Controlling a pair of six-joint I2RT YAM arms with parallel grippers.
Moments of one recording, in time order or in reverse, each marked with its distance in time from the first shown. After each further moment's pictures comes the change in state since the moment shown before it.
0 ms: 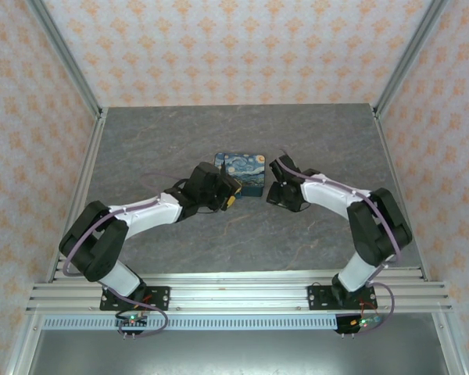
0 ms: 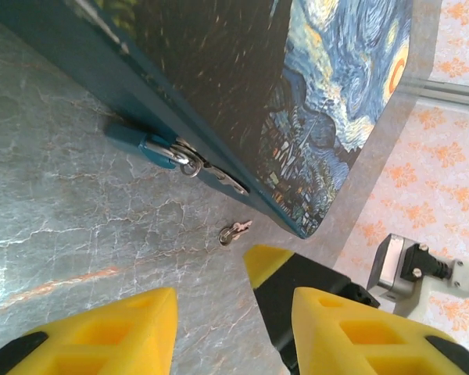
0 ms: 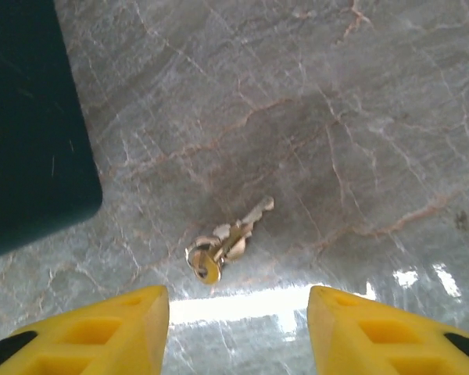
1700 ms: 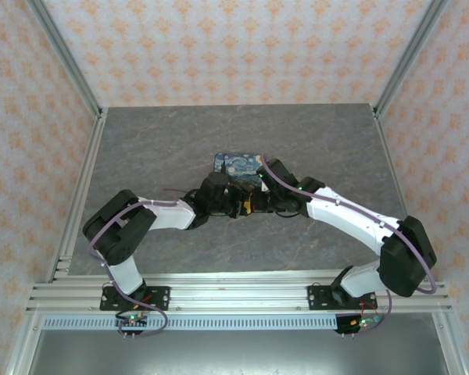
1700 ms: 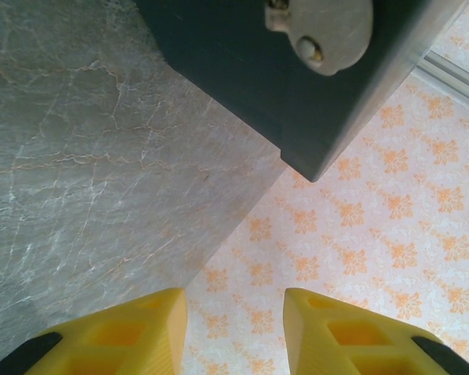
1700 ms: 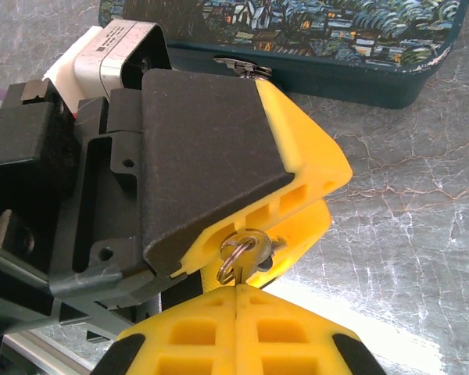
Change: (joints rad) left arm -0.074 0.182 -0.062 0.447 0.171 -0.415; right arm 0.226 -0.263 0.019 -0.026 -0.159 -0.150
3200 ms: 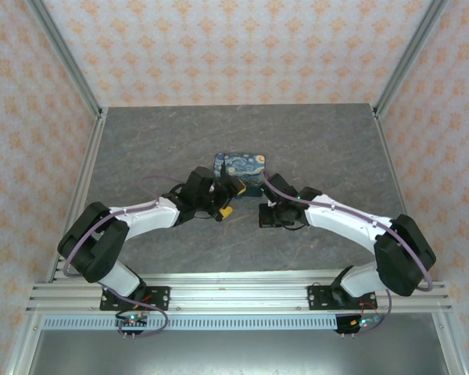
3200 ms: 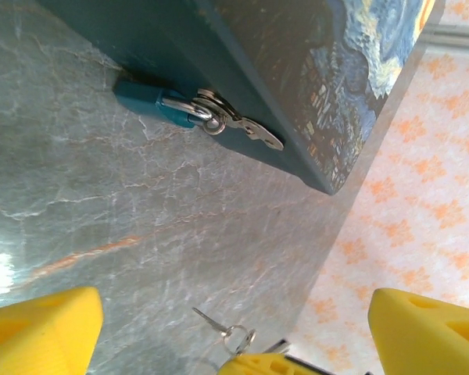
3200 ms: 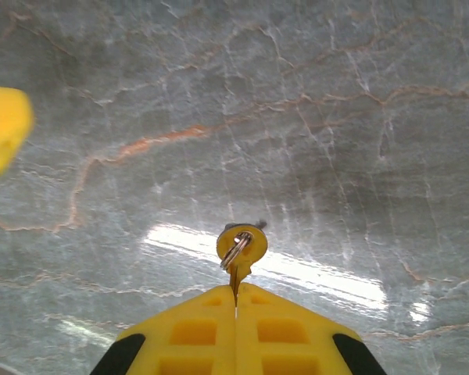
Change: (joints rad) left arm 0.085 -0.181 -0.016 -0.344 -0.045 0.438; right arm 0.000 0.002 -0.132 -0.029 0.037 -0.016
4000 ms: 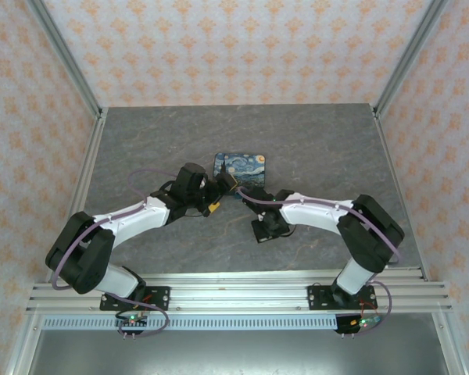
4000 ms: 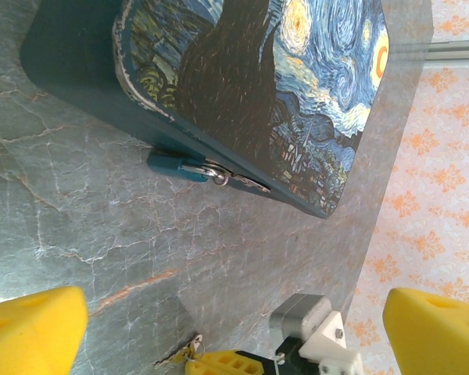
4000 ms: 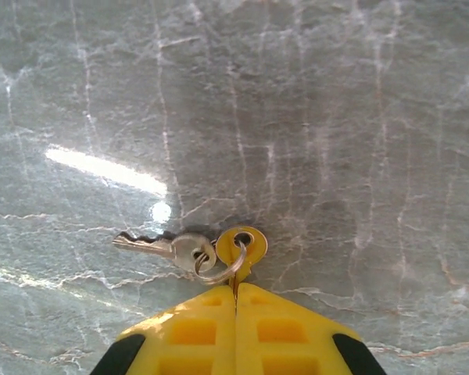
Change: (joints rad) left arm 0.059 -0.109 0.000 -0.137 -0.064 0.222; right arm 0.084 0.230 0.032 -0.097 0.083 -0.124
